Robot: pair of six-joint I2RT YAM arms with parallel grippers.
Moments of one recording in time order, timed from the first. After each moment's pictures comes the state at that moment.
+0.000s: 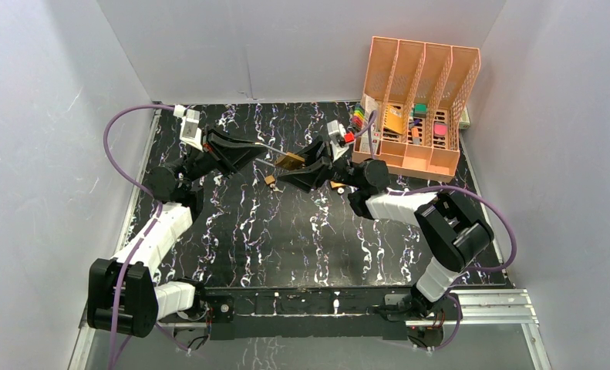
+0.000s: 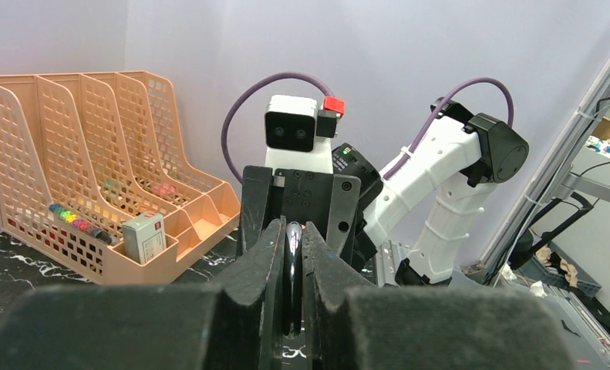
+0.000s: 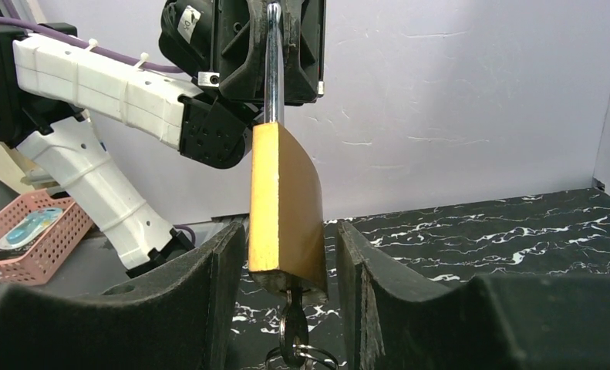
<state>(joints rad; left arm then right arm) -0.19 1.19 0.73 1.26 0.96 -0.97 0.70 1.66 0.84 1.47 -0.79 0.67</state>
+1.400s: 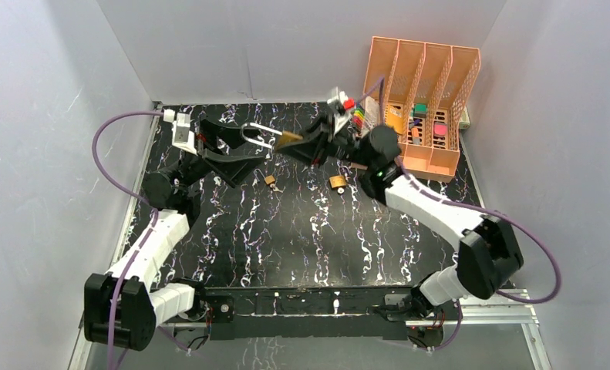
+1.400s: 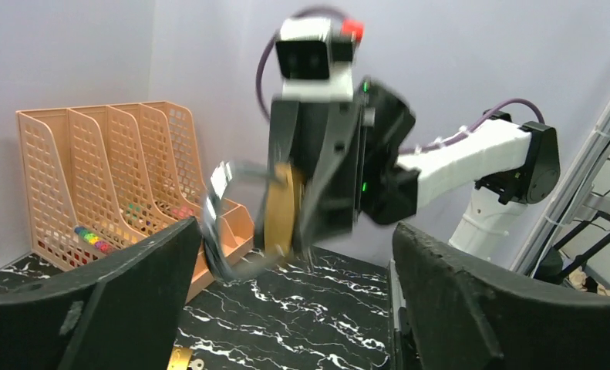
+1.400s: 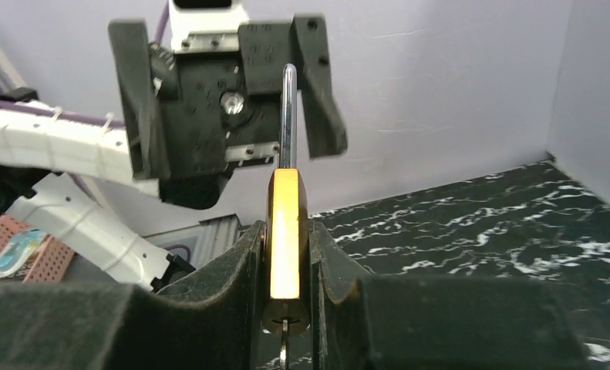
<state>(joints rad) -0.19 1.13 0.72 1.24 0.89 -0.93 0.70 1.46 0.98 0.99 -0.74 0.60</state>
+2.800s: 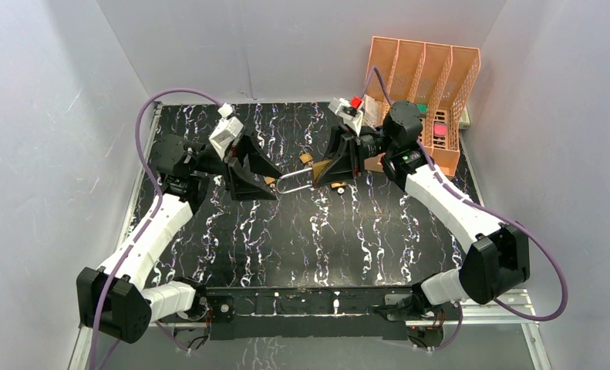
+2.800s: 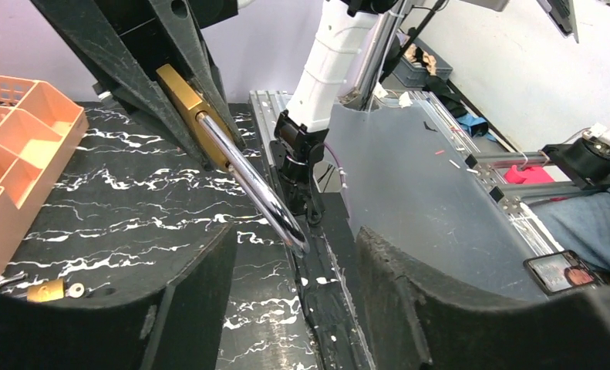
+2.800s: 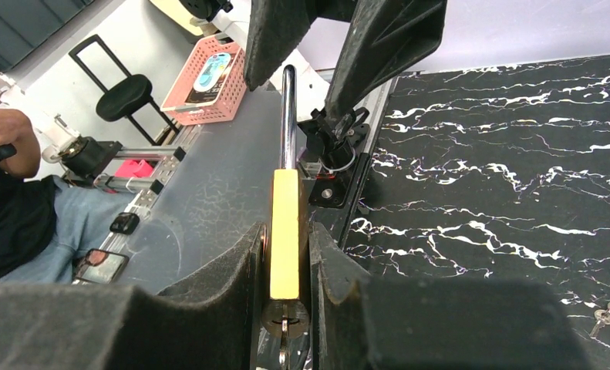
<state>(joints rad) -0.32 1.15 0.97 0.74 1.49 -0.73 0.50 1.39 1.18 0.43 -1.50 0.60</state>
